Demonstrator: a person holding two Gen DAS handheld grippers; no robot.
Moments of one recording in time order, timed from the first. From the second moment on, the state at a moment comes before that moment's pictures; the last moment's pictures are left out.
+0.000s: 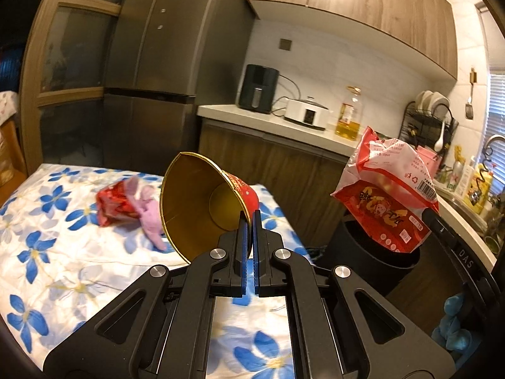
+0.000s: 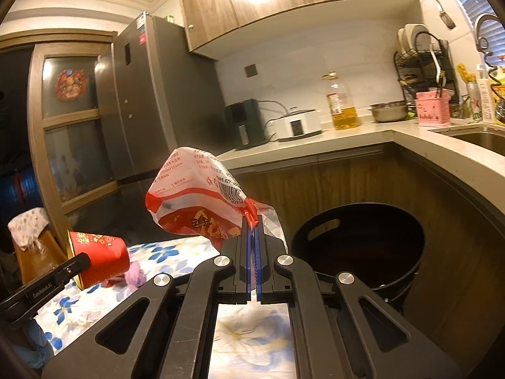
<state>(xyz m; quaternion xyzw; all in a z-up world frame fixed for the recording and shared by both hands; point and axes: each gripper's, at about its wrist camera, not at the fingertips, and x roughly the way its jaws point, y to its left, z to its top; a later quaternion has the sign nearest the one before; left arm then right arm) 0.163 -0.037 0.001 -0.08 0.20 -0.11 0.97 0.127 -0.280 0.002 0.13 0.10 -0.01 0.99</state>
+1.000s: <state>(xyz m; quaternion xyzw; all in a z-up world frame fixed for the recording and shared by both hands) 0.202 -0.206 0.025 -0.03 0.17 -0.26 0.95 0.120 -0.380 0.006 0.16 0.08 -0.15 0.97</state>
